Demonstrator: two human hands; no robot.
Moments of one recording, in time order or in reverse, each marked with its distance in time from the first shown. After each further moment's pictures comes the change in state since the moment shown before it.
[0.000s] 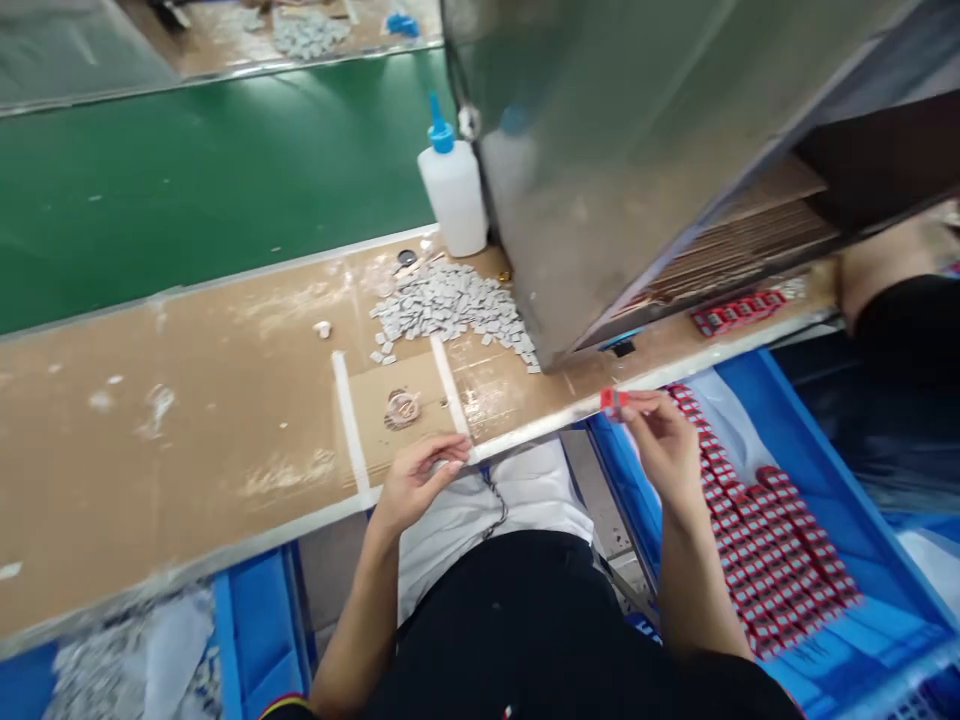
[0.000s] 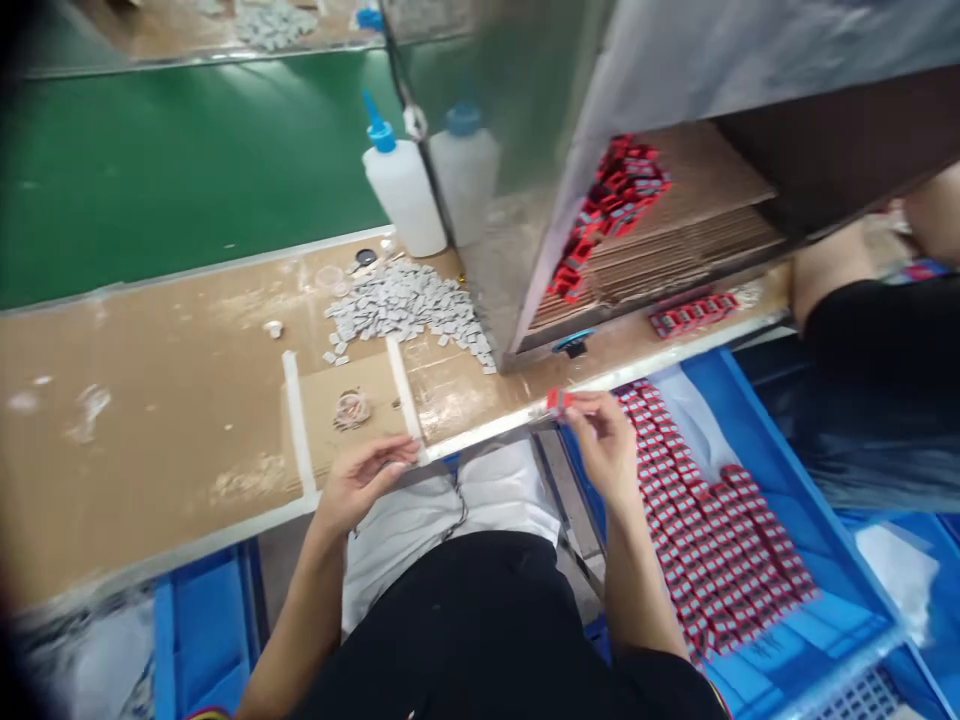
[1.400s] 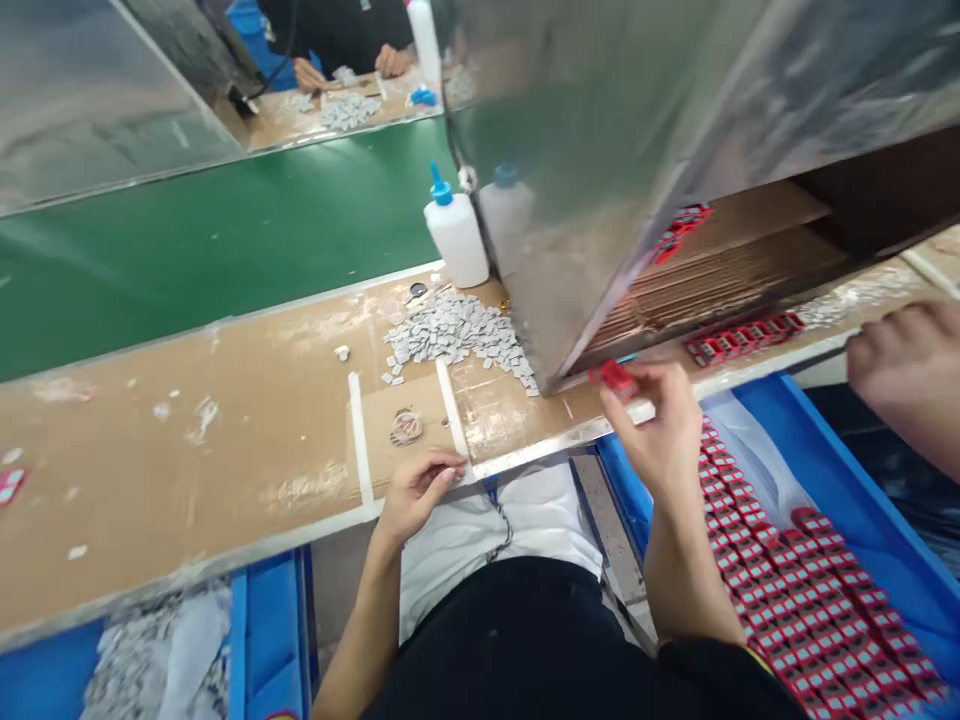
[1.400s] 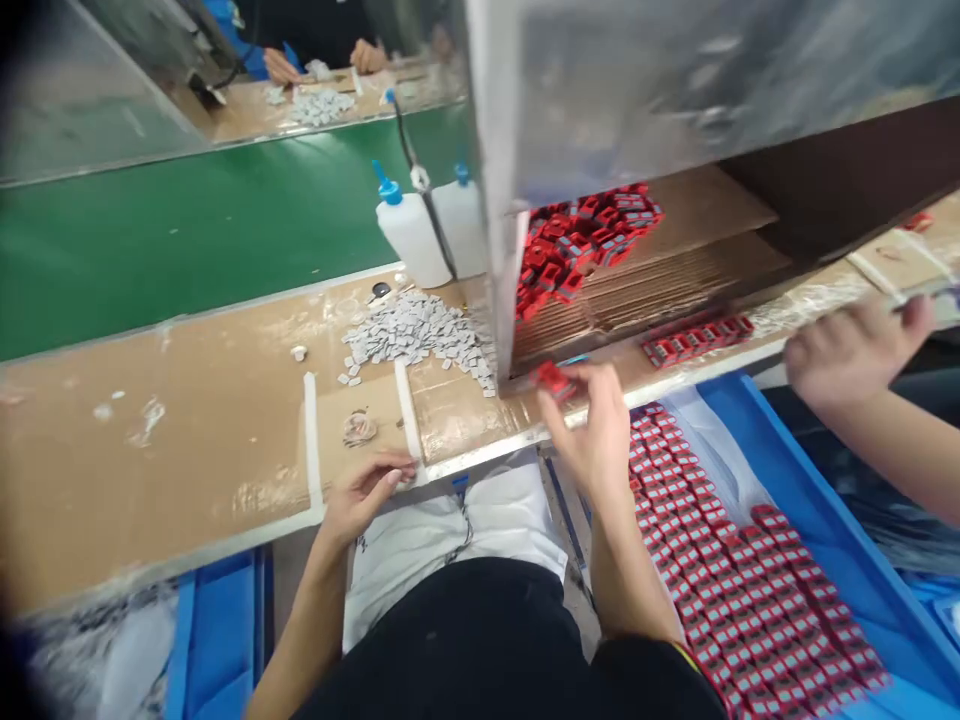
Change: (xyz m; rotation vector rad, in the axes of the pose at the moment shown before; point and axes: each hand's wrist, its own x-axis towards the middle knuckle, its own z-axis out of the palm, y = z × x) left_hand 0.006 0.011 0.011 0.127 0.062 -0.026; right_hand 0.047 -0.053 0.008 -0.250 0.067 -0.238
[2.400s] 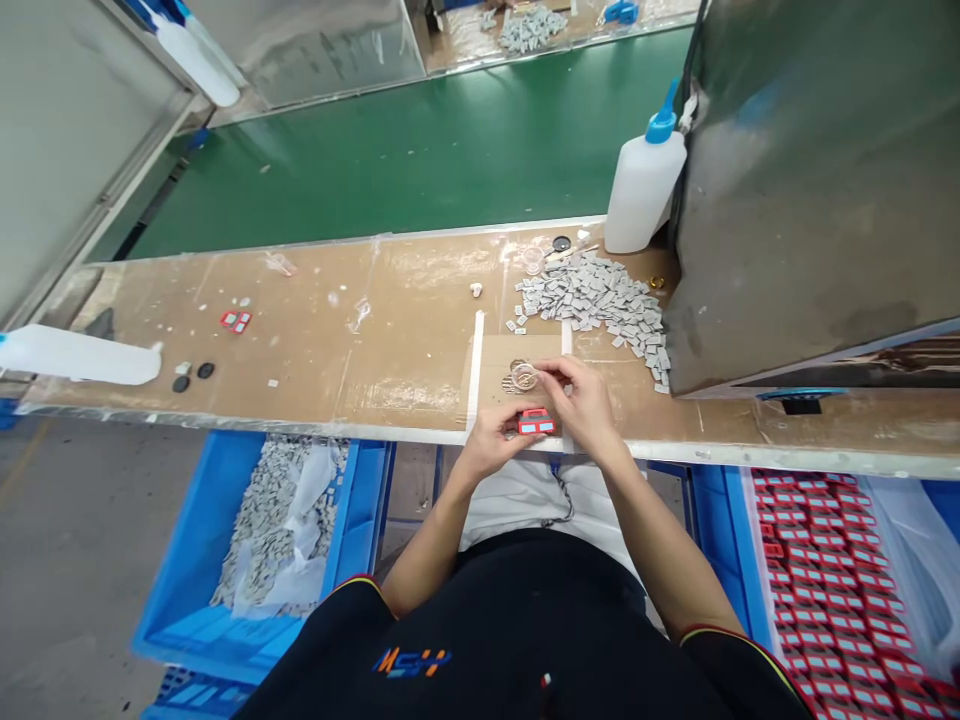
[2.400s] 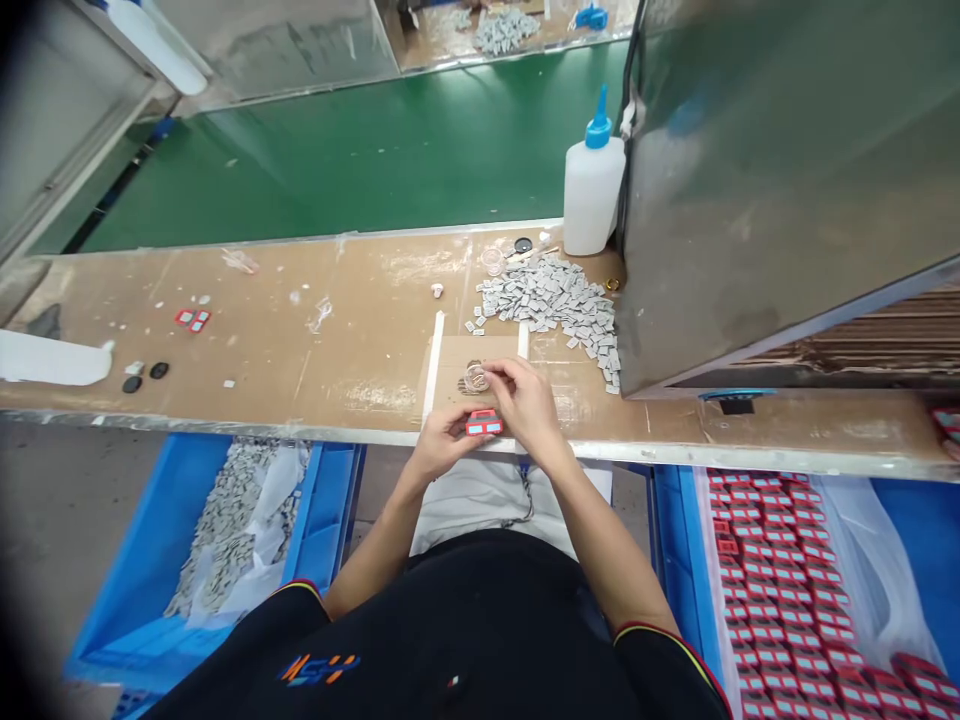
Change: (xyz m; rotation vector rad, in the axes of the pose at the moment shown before) left_hand -0.017 -0.019 -0.020 0.014 0.186 -0.036; right_hand -0.031 -0.065 0.180 0.501 -0.618 -0.031
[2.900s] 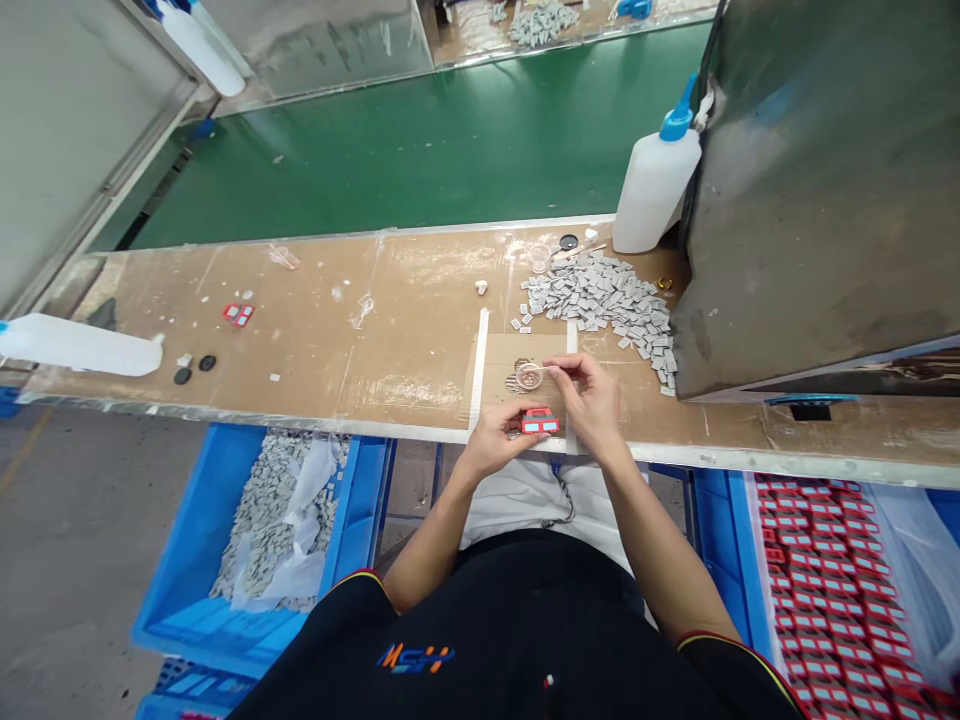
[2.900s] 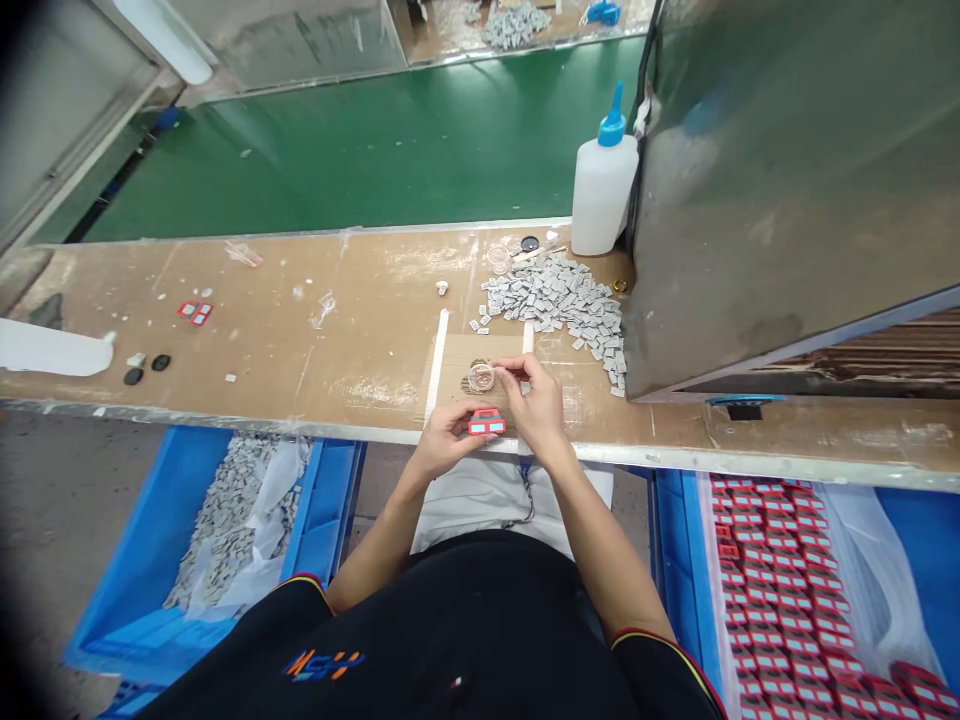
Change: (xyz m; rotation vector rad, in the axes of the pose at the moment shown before) left_hand 0.001 0.002 0.000 -0.017 0.006 -0.022; right_hand -0.004 0.003 0.005 0.109 0.145 0.068
